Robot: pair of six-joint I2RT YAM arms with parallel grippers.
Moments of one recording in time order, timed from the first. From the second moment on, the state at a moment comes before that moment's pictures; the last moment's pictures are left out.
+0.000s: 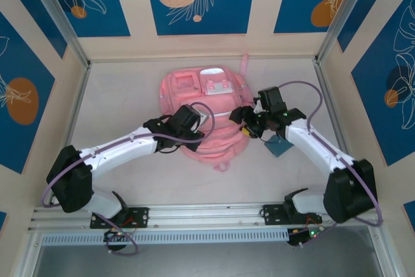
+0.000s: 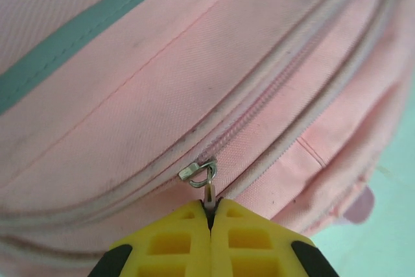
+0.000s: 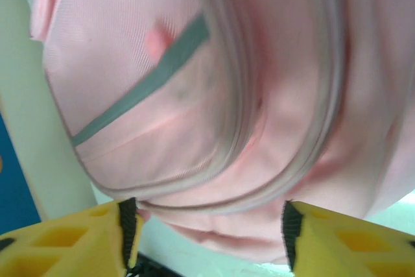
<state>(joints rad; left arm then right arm) -0.87 1.45 1.06 -0.54 -0.05 -0.25 0.37 1.26 0.91 -0.56 -0.45 0.96</state>
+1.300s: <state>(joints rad) -0.91 1.41 1.07 -0.74 -0.12 -0.31 0.41 1.31 0.88 -0.51 -0.45 1.17</state>
